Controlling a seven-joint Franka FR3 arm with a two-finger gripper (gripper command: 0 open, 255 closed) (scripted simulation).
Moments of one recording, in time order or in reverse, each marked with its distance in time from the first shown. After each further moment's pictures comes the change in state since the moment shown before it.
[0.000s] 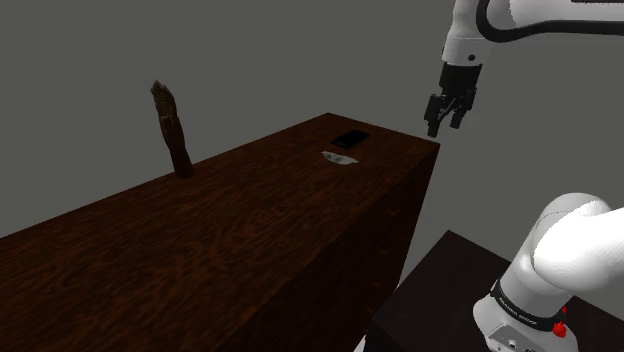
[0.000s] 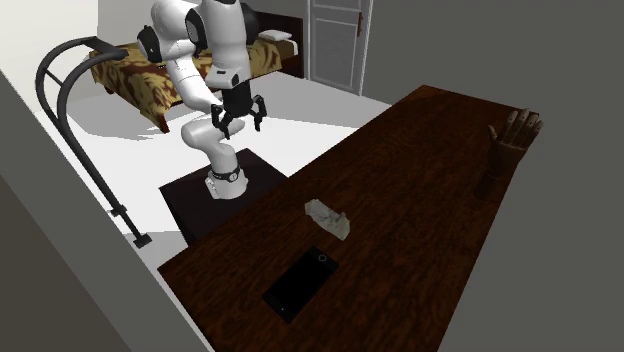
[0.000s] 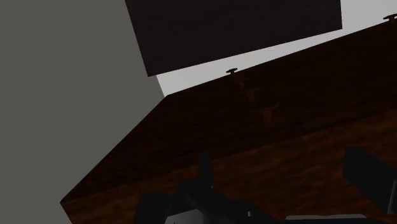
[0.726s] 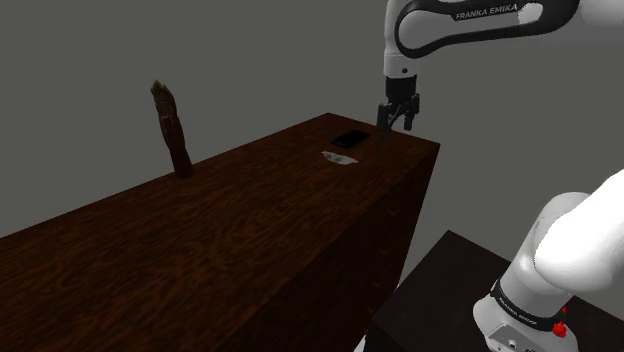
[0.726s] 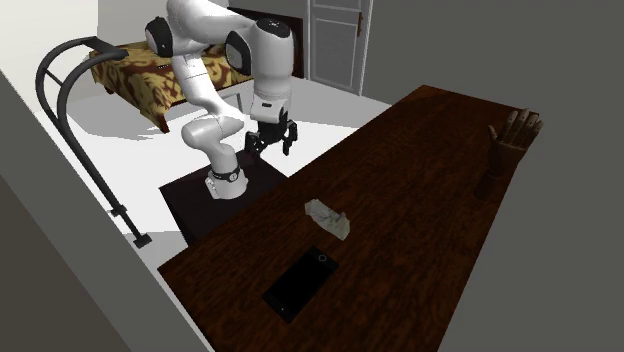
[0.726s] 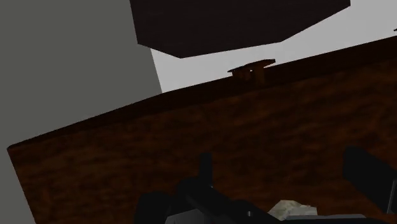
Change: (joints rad) arm 0.042 0.418 0.011 0.227 0.003 0.086 -0.036
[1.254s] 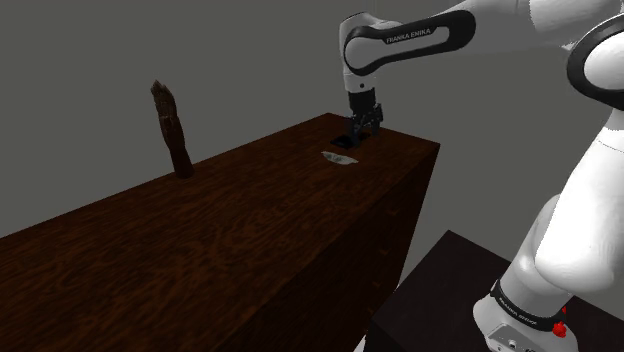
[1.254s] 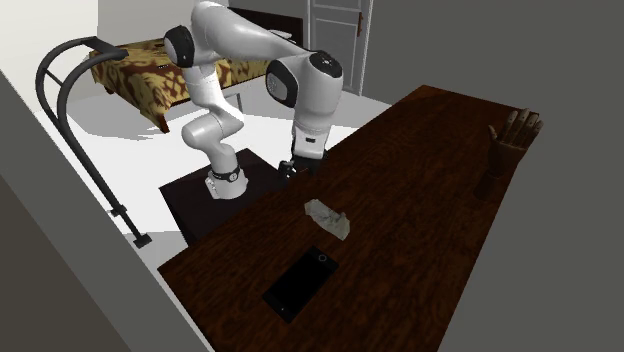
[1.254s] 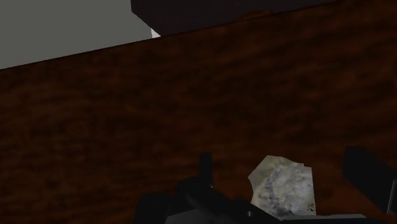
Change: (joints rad) arm 0.024 0.353 0.017 0.264 -0.002 -0.004 -0.037
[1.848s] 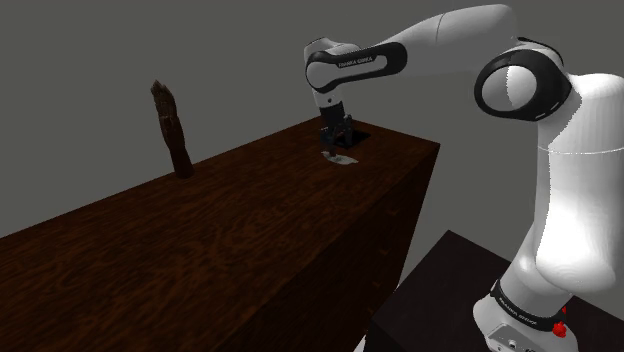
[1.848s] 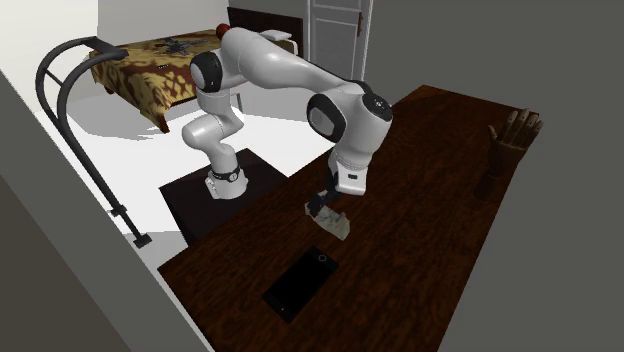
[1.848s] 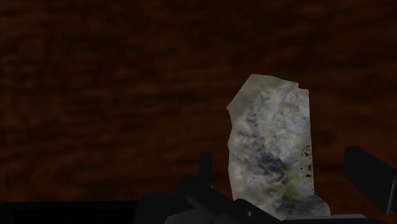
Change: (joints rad) arm 0.019 0.359 0.018 0.351 -0.011 -0.080 -0.036
